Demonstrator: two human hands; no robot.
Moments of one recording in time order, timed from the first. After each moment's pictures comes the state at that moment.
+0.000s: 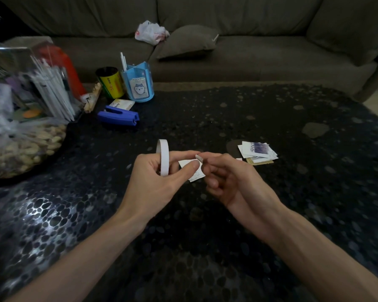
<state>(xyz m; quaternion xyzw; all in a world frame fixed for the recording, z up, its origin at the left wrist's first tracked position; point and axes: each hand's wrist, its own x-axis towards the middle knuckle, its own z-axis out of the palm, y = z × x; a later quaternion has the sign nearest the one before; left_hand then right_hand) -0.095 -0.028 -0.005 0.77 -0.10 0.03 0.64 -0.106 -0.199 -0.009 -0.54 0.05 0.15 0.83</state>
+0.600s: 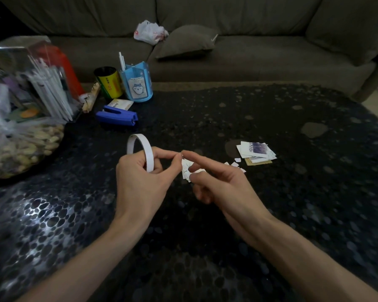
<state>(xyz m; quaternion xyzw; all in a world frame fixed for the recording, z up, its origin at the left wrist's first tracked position) -0.096 -0.023 -0.013 0.81 -0.05 0.18 0.56 -0.116 -0.185 -0.018 -0.65 0.00 0.09 0.75</state>
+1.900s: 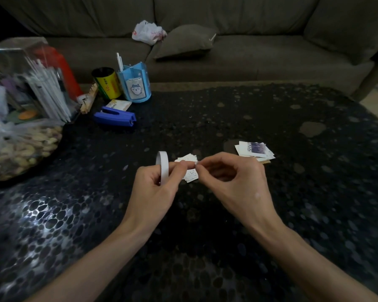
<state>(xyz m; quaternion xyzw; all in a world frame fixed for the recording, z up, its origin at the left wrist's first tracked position) -0.104 -0.033 -0.023 0.74 -0.05 0.00 0.68 -0.109 -0.206 -0.025 -0.84 -0.07 -0.16 0.52</state>
